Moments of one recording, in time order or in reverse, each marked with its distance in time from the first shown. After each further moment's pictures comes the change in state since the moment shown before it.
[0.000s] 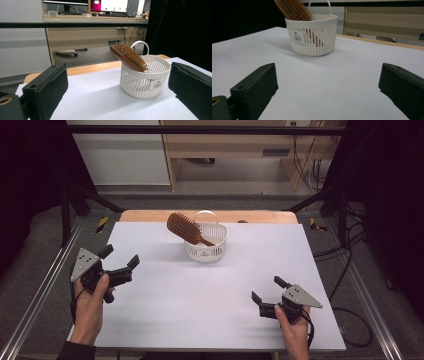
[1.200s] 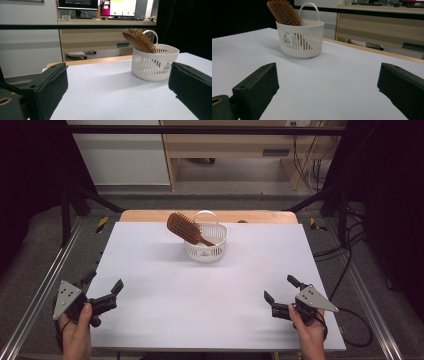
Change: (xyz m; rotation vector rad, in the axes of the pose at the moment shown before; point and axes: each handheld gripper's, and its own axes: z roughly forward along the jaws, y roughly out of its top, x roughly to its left) left arm 0.014 -0.062 -0.057 -0.061 0.069 0.012; right arm -0.019 0.007 -0.026 -0.027 -0.053 -0.065
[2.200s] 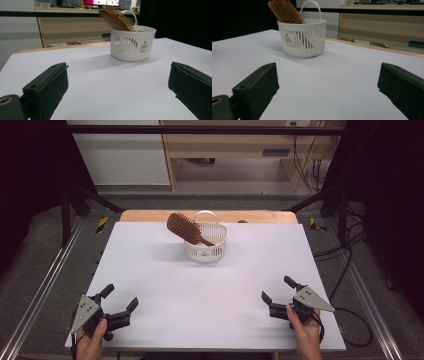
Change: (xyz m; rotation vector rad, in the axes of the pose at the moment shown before) left arm -0.032 -0.039 -0.001 0.061 -0.124 0.015; right arm 0.000 -0.013 0.009 -0.017 0.023 0.036
